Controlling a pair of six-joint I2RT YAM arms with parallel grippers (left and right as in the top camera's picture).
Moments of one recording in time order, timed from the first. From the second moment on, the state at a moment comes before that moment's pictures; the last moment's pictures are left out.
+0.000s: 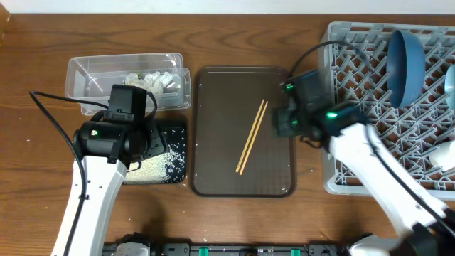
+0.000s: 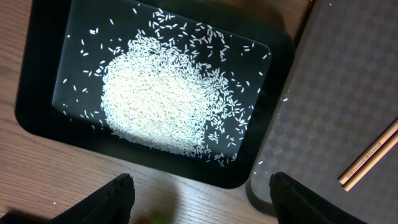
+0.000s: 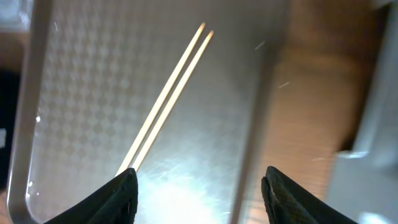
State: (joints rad) left arm -0.11 1.22 1.14 -1.20 -0.08 -0.43; right arm 0.49 1.54 1.17 -0.76 -0.02 0.37
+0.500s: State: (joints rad) left arm -0.11 1.22 1.14 -1.20 -0.08 -0.43; right arm 0.69 1.88 1.17 -0.65 0.09 0.61
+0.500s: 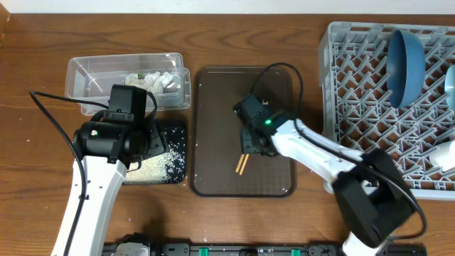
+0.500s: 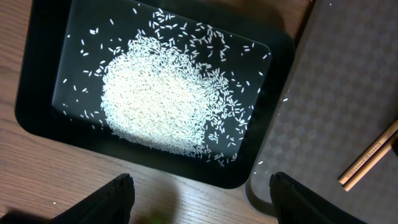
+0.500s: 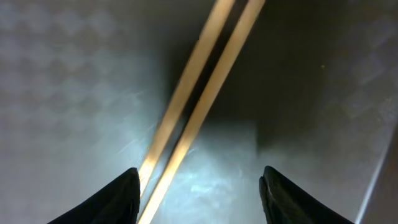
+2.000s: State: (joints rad) left arm -0.11 1.22 1.14 -1.20 -0.08 -0.43; right arm 0.19 1.44 1.24 -0.93 0.16 0.16
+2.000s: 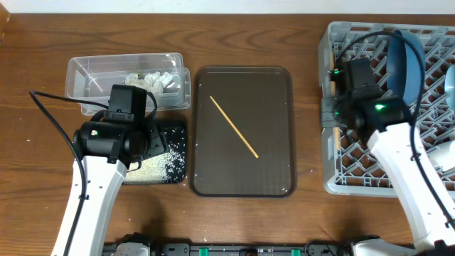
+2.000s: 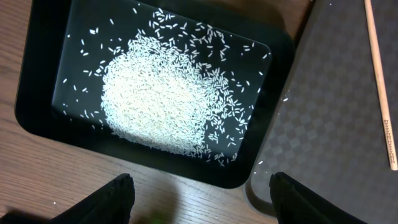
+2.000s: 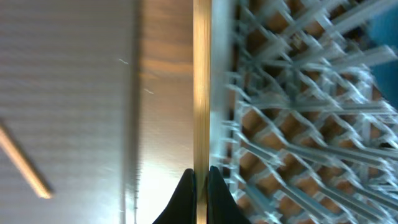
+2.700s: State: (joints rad) left arm -0.11 1.22 1.14 -1.20 -0.08 -0.43; right arm 0.08 1.61 1.24 -0.94 0.11 0.09
